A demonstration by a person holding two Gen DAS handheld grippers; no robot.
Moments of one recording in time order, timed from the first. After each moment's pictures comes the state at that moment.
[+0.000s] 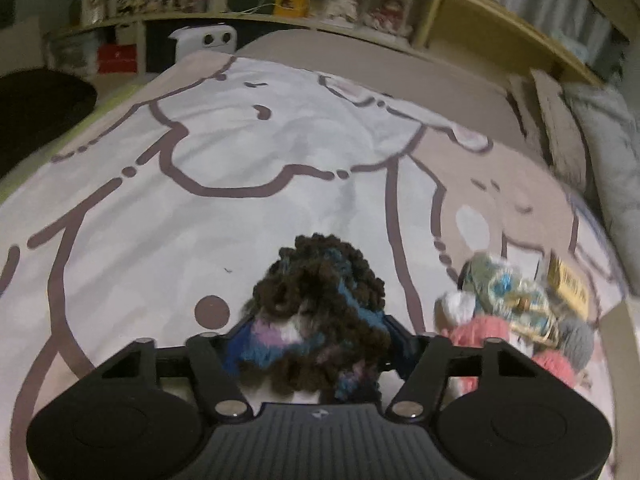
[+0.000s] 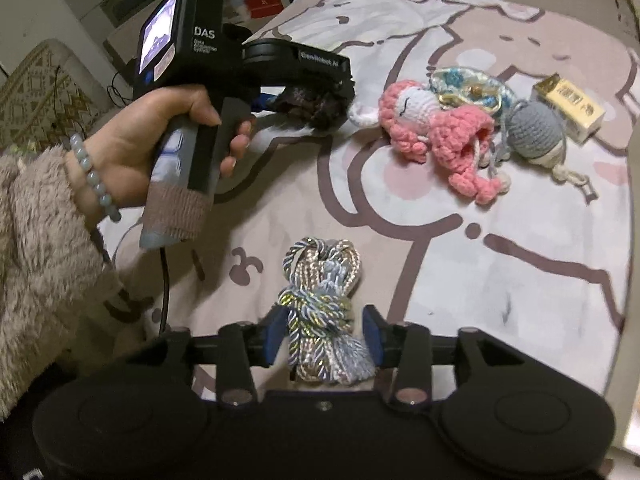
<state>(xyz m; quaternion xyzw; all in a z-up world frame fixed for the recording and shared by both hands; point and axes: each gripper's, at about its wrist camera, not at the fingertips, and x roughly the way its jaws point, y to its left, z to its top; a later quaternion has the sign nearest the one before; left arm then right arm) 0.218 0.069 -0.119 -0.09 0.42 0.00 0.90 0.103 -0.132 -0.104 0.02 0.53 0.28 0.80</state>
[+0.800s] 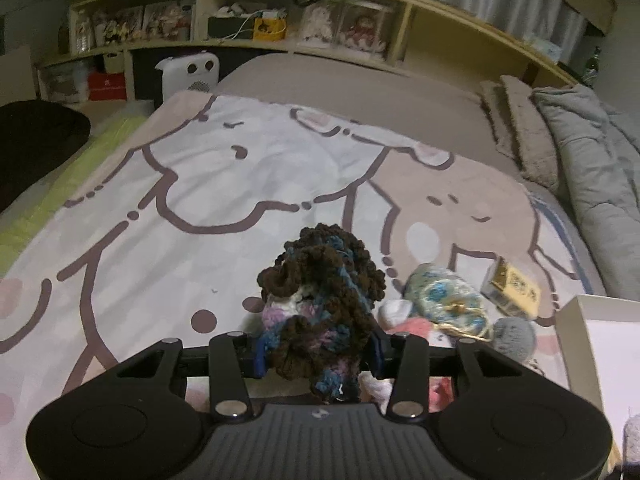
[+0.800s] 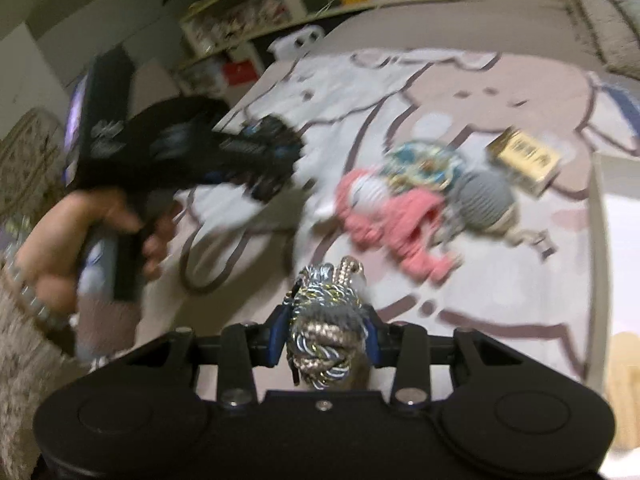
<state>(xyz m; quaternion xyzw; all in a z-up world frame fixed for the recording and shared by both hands) 0.186 0.050 -0.060 -0.08 0.40 -0.02 0.91 0.122 -0.176 -0.066 0.07 0.44 0.24 0.86</state>
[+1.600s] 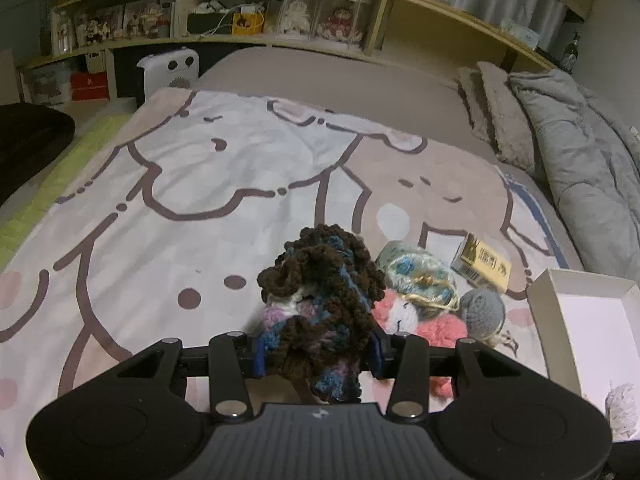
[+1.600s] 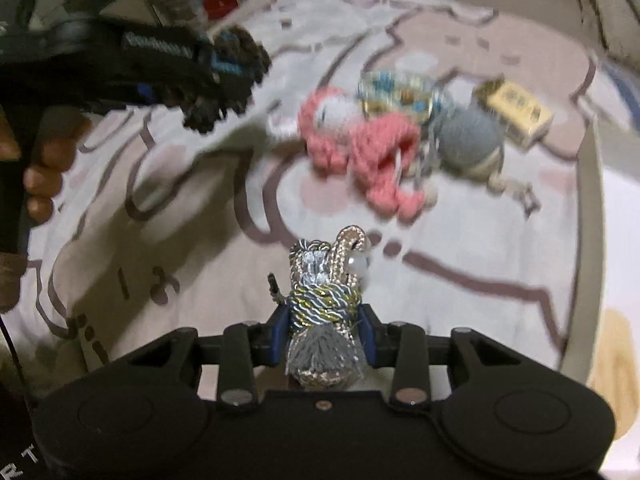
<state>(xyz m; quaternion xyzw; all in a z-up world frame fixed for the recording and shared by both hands) 0.167 0.041 -0.051 -0.07 0.41 -0.05 0.91 0.126 -0.163 -0.099 -0.03 0.50 0.23 0.84</state>
